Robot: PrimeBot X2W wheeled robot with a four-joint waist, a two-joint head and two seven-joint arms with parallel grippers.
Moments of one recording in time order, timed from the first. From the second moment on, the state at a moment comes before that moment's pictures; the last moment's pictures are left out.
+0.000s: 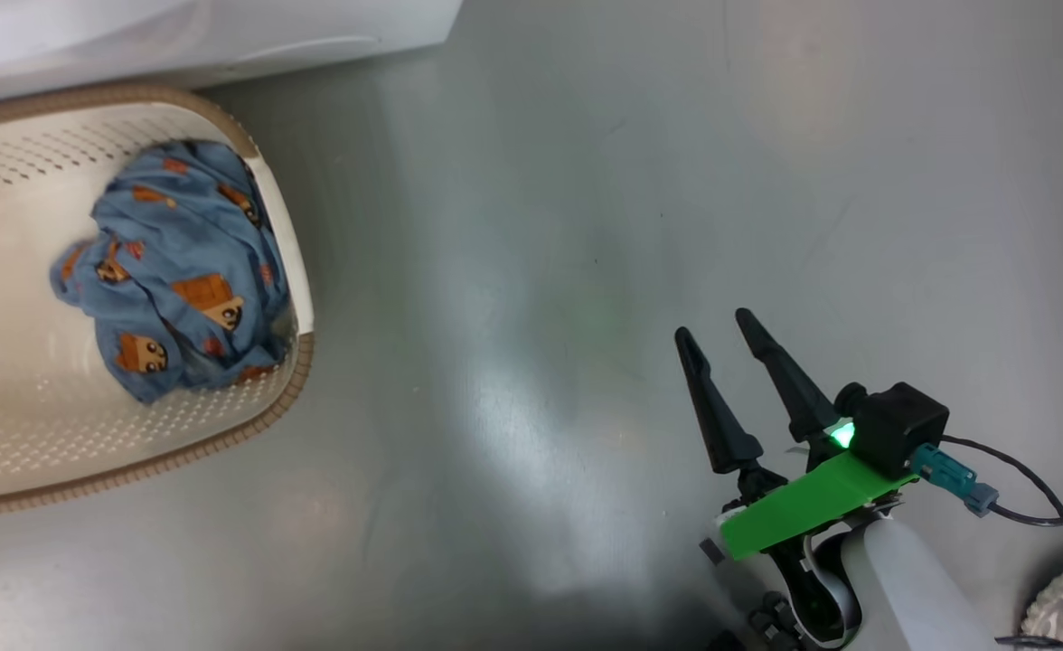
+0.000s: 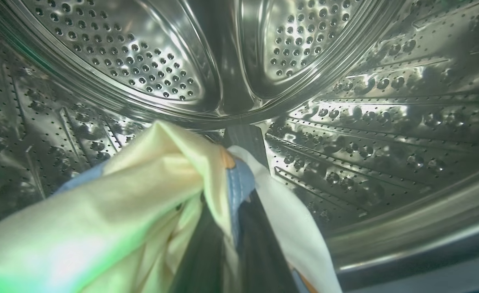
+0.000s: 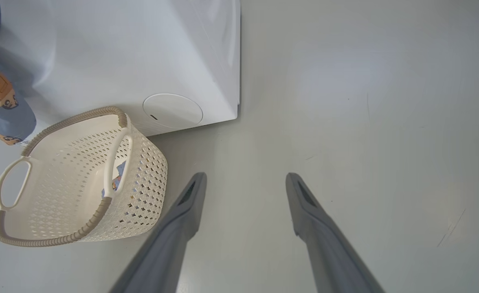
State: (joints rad) left arm -1.47 0.34 -0.14 0.93 -0.28 -0.13 -0.08; right arm -0.31 -0.05 0.21 0.24 0.36 0.13 -0.26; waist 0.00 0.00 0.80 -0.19
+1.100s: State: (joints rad) left arm -1.51 0.41 -0.22 0.74 -0.21 -0.13 -0.26; right arm -0.33 -0.05 0.28 0.25 0.39 0.13 -0.26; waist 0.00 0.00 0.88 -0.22
